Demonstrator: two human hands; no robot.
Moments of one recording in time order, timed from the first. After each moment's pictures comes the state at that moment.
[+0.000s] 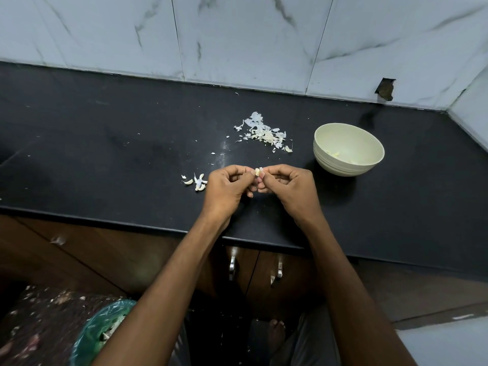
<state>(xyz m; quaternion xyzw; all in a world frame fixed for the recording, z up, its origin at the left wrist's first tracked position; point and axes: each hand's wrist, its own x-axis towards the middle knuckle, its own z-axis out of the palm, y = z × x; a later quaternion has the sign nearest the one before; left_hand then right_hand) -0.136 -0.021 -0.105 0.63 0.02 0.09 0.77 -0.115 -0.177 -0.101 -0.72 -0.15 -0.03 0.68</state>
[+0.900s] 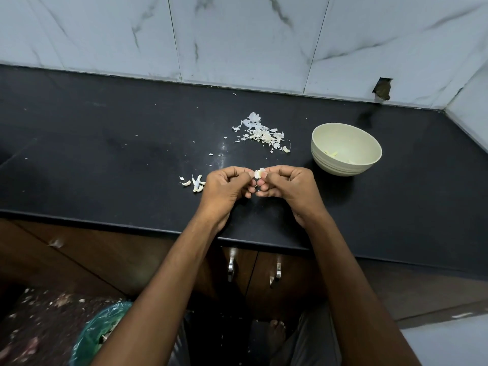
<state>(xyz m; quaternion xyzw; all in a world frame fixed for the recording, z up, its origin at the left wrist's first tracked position) -0.135 -0.017 -0.104 0.59 0.02 0.03 0.81 -0.114 -0.180 -0.093 -0.66 -0.09 0.06 0.75</state>
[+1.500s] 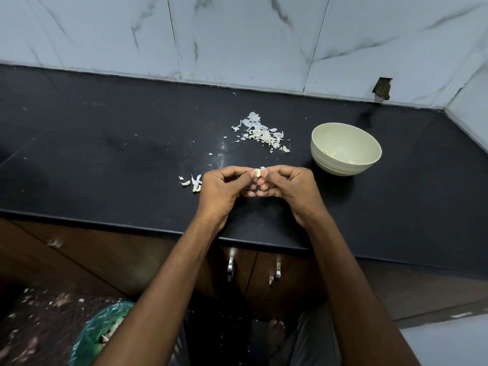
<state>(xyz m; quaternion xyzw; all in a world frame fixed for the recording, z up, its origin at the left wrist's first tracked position) -0.143 -0.018 -0.099 0.60 0.01 0.07 0.79 -0.110 -0.182 -0.097 -0.65 -0.10 0.06 0.75</state>
